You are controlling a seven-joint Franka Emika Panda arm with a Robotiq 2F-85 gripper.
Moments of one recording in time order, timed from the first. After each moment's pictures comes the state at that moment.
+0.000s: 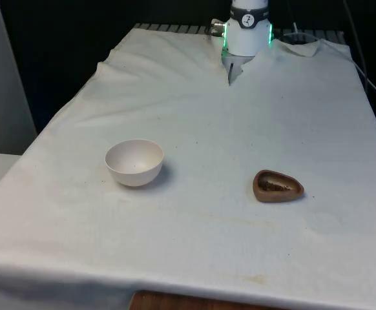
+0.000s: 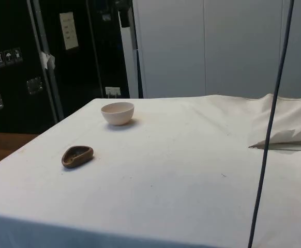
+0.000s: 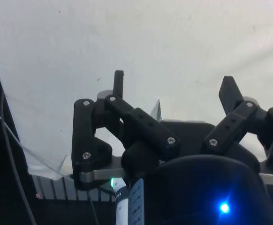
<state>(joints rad) -0.03 0.06 0.03 -1.84 0.00 1.85 0.00</state>
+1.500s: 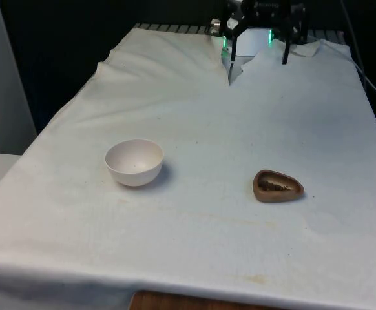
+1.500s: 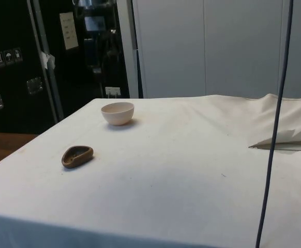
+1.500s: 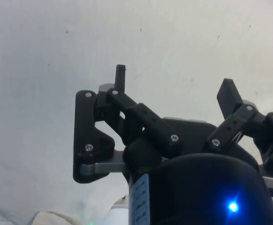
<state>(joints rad) 0.01 0.19 0.06 -1.98 -0.09 2.19 0.09</state>
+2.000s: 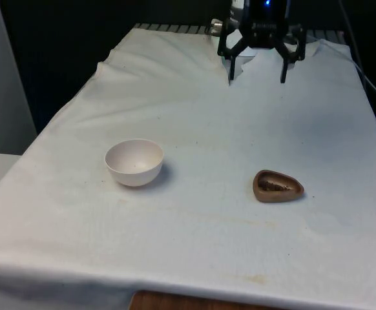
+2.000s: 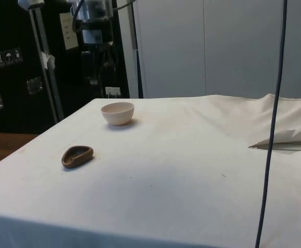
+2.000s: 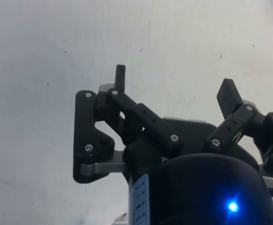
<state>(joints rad) 0.01 0.26 0.06 -1.96 -0.09 2.27 0.09</state>
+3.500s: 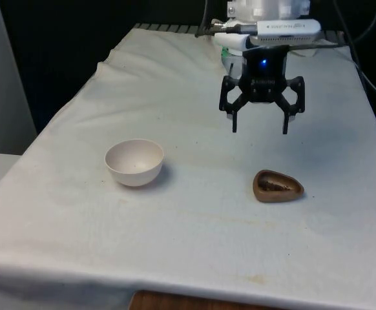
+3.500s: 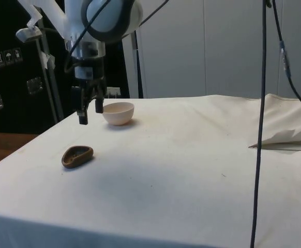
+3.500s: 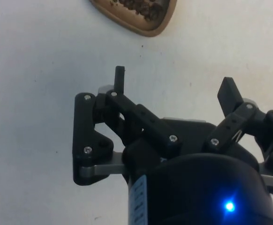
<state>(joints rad) 0.01 0.48 0.06 -1.89 -0.03 2.50 0.05</state>
